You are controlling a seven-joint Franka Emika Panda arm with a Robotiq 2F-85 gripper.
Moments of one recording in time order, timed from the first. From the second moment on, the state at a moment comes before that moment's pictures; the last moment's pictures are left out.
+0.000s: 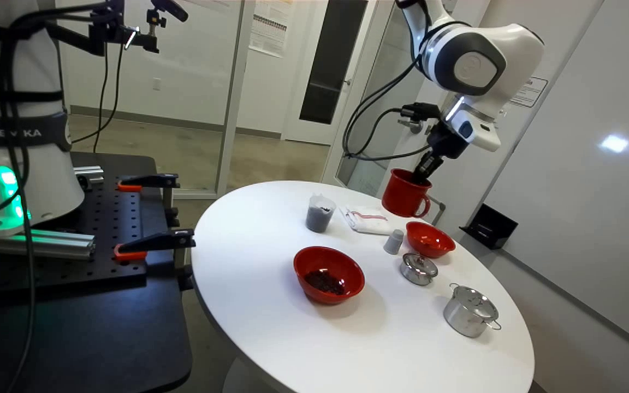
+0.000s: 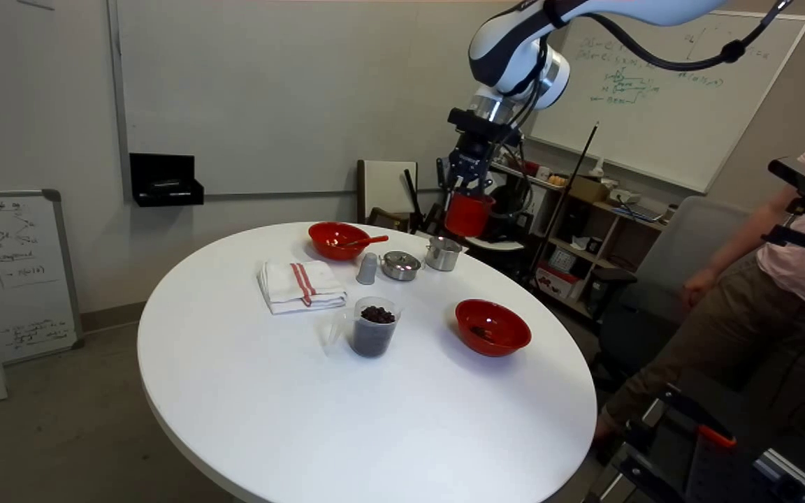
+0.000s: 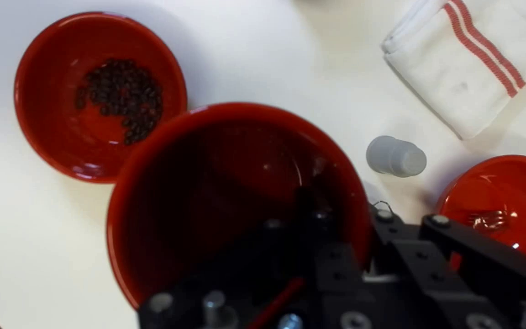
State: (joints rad) arm -0.17 0.68 -0.11 -1.53 0.31 2.11 0.68
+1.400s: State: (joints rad) arm -0.06 0.82 -0.12 -1.51 0.42 2.40 1.56
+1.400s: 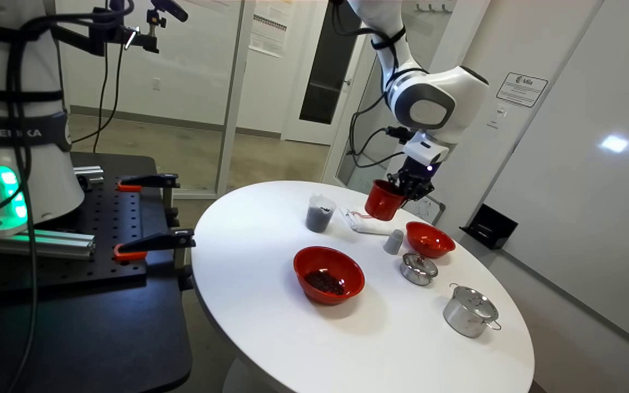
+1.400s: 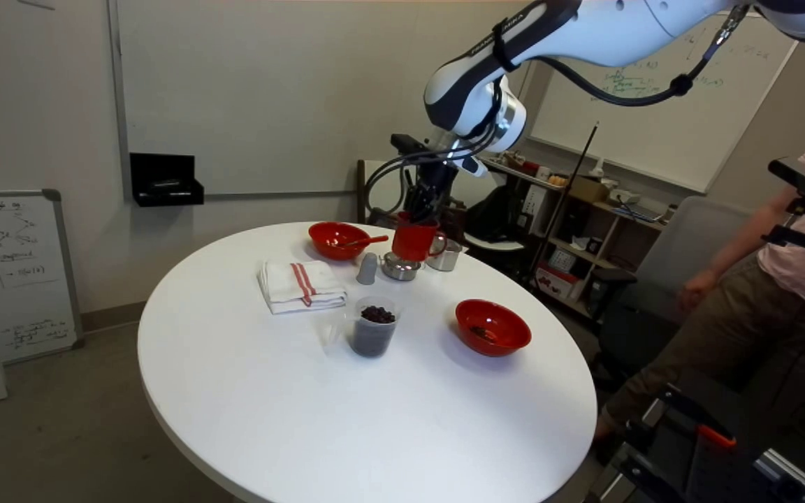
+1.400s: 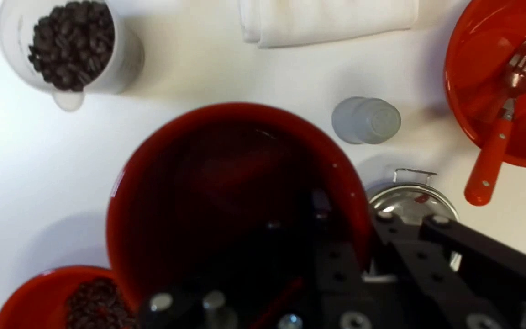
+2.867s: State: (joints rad) arm 0.06 0.97 -0.21 -1.65 0.47 2.84 2.32
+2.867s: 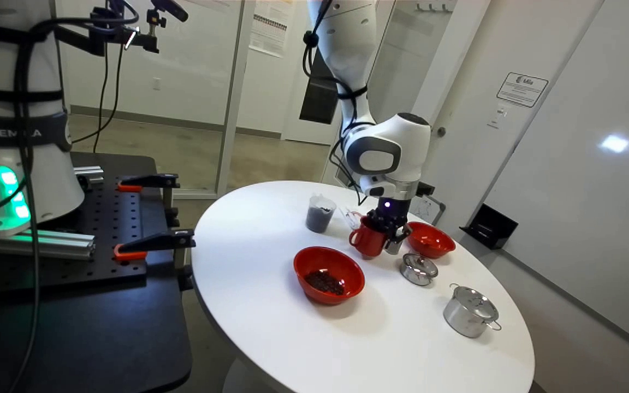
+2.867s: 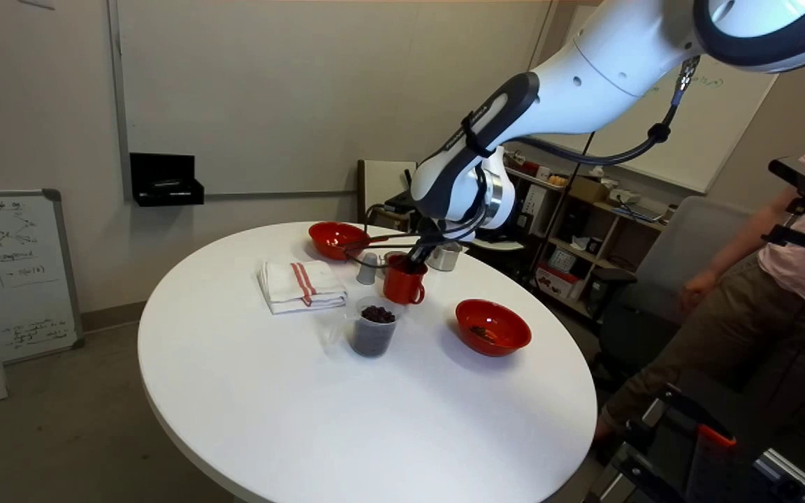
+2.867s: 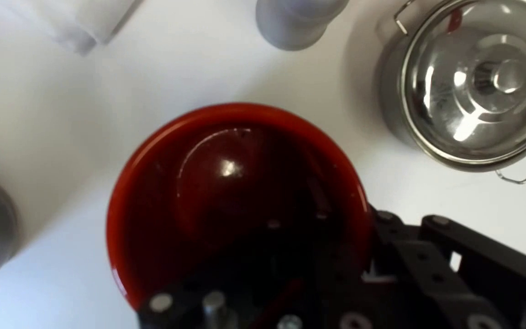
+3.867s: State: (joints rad) arm 0.10 1.00 -0.22 -1.66 0.38 2.84 2.41
